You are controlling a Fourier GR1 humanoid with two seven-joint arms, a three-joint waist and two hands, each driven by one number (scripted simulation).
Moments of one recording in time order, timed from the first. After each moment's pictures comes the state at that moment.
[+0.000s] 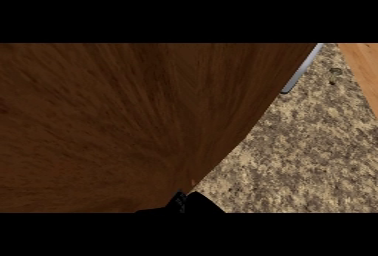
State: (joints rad) left arm 0.69 0.79 0.06 -2.16 0.98 0.00 -0.56; right arm -0.43 -0.01 0.77 -2.14 0.11 -0.10 0.69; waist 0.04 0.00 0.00
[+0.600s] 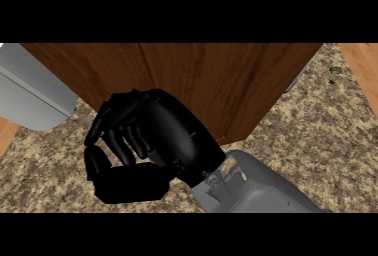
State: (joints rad) left arm 0.71 0.76 0.19 -2.15 1.04 -0.12 -0.47; right arm -0.84 0.00 0.56 -1.70 0.00 -0.21 0.60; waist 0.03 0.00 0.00
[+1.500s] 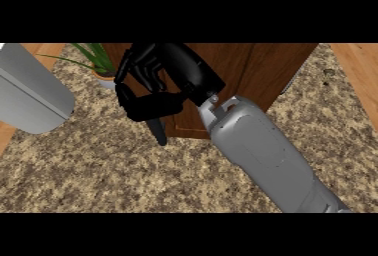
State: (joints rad) left arm 0.52 0.68 0.04 -2.16 0.93 -0.02 -0.30; right arm -0.98 -0.01 0.36 -1.31 -0.04 -0.01 0.28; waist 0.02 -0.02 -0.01
